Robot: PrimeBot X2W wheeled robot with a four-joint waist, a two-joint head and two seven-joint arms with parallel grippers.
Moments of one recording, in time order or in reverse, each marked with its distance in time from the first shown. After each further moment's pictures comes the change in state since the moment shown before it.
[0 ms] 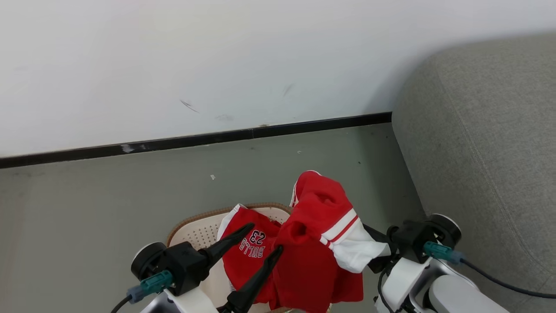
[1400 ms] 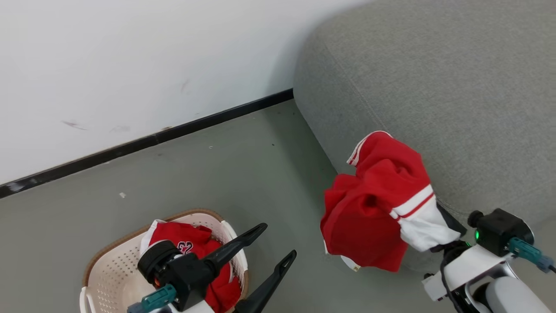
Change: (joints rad) left arm -0.002 0.017 -0.032 -0.072 0.048 -0.010 -0.050; right arm 0.190 0.024 -0.417 -0.167 -0.034 0.000 0.000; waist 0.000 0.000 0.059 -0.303
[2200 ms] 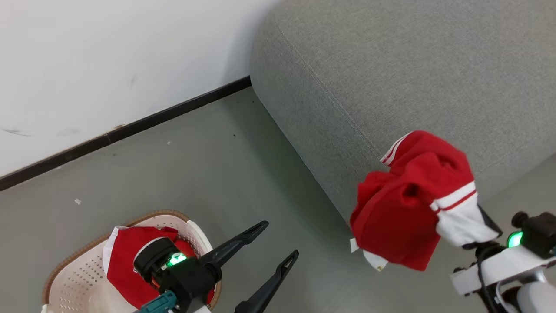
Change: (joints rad) left arm 0.001 0.024 -0.003 -0.069 0.040 0.027 0.021; right arm 0.078 0.003 -0.145 -0.045 0.068 0.000 0.000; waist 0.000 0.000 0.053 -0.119
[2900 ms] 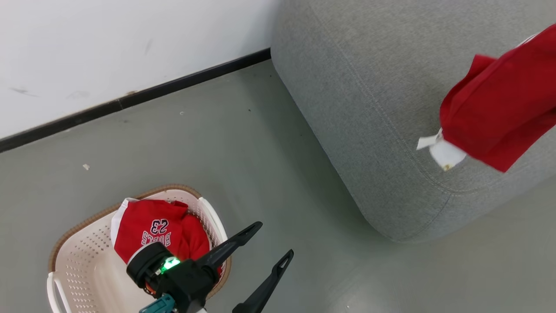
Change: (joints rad) left arm 0.024 0.013 0.013 -0.051 0.010 0.055 0.040; right arm -0.367 -0.079 -0.297 0.178 0.285 0.000 0.191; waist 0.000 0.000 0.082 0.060
